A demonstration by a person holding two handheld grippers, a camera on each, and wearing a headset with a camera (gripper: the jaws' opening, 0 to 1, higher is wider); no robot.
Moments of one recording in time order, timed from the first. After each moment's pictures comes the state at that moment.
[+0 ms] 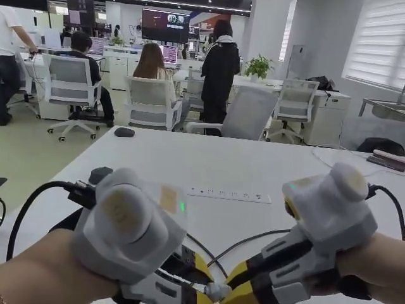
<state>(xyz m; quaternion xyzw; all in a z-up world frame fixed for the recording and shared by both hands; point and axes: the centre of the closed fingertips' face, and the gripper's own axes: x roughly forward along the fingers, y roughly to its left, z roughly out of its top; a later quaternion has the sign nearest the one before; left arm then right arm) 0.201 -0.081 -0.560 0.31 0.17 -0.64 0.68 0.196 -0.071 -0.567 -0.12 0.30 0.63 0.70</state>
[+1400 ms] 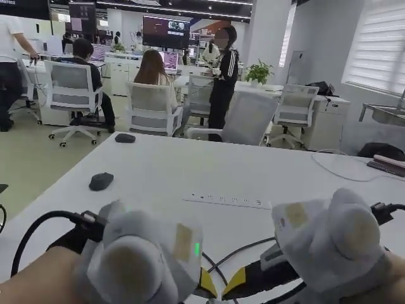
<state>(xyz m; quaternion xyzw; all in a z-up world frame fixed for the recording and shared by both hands) 0.184 -0.084 -0.565 0.45 0.09 -0.63 0.63 0.191 -0.073 -0.572 -0.28 0.27 0.60 0.70</state>
